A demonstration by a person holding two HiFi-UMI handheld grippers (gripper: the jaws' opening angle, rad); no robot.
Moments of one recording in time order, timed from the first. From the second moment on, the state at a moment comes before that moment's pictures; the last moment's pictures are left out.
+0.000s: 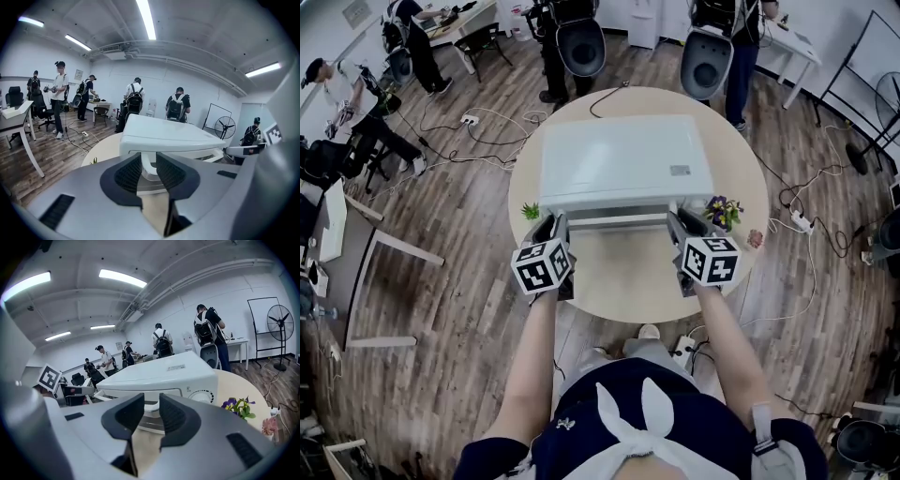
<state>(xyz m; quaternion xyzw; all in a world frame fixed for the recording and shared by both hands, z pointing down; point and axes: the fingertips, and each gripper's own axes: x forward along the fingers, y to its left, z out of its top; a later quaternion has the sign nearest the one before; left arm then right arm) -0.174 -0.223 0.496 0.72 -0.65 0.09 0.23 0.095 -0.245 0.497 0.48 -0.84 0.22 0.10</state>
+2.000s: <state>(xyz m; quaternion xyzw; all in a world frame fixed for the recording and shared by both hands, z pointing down) -0.080 -0.133 0.478 0.81 -0.55 0.10 0.16 0.042 -0.144 0.490 0.45 -0.87 0.16 0.12</state>
